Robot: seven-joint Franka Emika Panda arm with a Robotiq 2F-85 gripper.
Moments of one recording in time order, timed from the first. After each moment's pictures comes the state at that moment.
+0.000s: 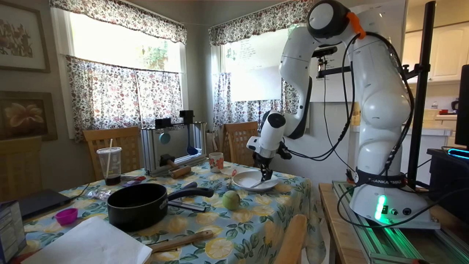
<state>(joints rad) -0.28 0.25 -0.13 -2.53 -2.05 2.78 0.90</state>
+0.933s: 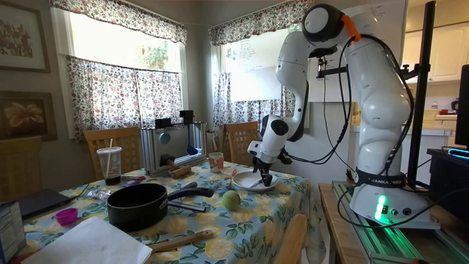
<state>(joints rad) -0.28 0.31 -0.10 -2.52 -2.22 2.73 1.07</state>
